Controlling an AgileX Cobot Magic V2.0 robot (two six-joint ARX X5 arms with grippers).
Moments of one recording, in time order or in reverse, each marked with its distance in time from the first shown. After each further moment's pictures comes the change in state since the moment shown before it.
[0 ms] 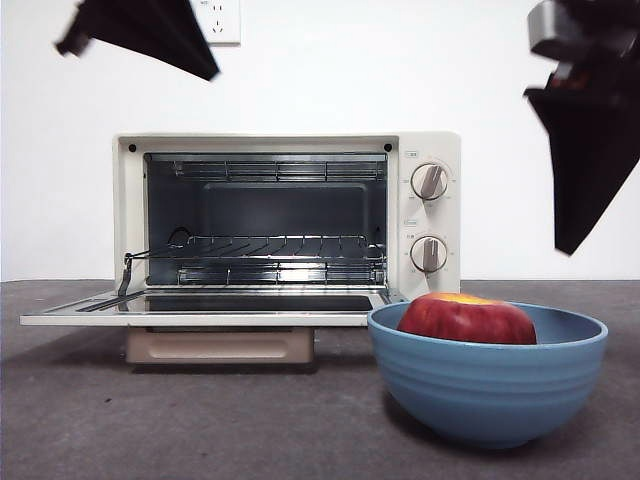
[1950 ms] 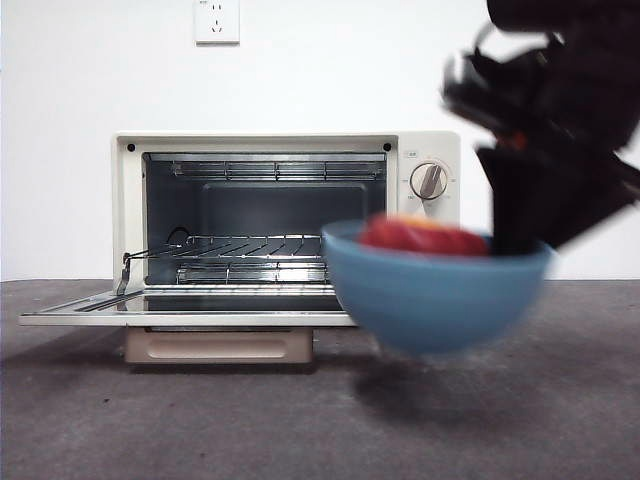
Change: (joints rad) left arm 0.250 -0.603 -0.440 -0.057 -0.012 -0.080; right arm 0.061 0.217 0.096 0.154 -0.175 0.074
